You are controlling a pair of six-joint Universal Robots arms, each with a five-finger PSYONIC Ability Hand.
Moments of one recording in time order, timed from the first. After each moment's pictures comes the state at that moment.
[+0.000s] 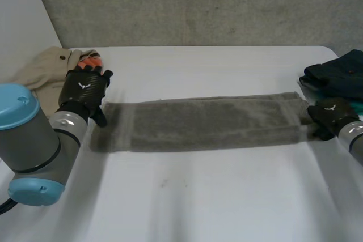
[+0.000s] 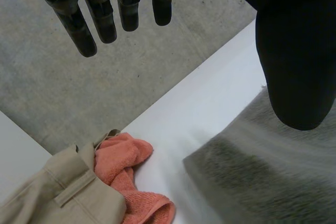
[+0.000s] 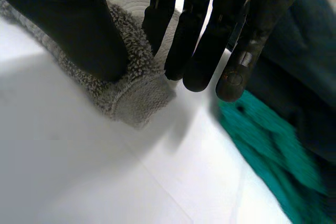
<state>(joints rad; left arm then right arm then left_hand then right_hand) 4.37 -1.90 -1.73 3.56 -1.62 3.53 1.50 -0.96 1.56 -0.22 1.27 2.41 0.20 0.21 0.21 0.20 0.05 0.98 1.18 1.19 1.19 0.97</state>
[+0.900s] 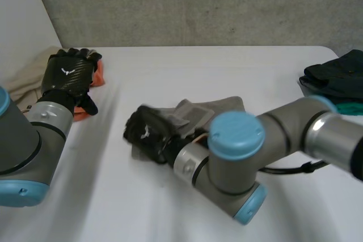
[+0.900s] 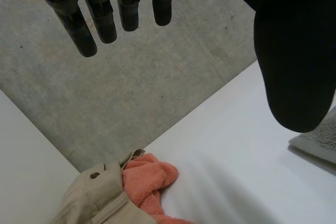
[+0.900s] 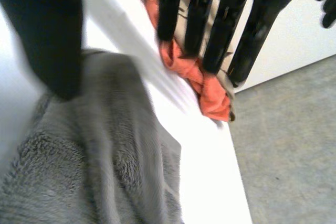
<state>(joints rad) 4.39 -1.76 -1.77 3.55 -1.62 3.49 2.39 -0.82 1.26 -0.31 1.19 2.25 0.20 0.21 0.21 0.20 0.05 0.57 0.75 0.78 0.79 0.60</state>
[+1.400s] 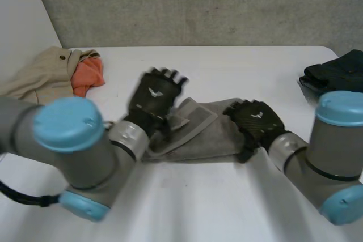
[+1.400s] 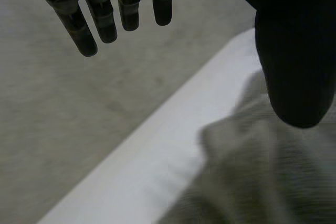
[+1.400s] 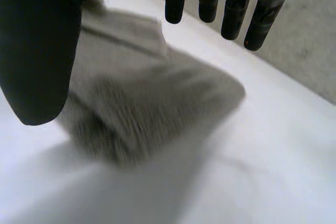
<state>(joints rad) 4.07 -2.01 -1.57 3.55 -1.55 3.50 1.98 -1.13 1.66 -0.19 1.36 2.85 0.20 0.21 0.21 0.20 0.05 0.20 0.22 0.21 0.23 0.07</state>
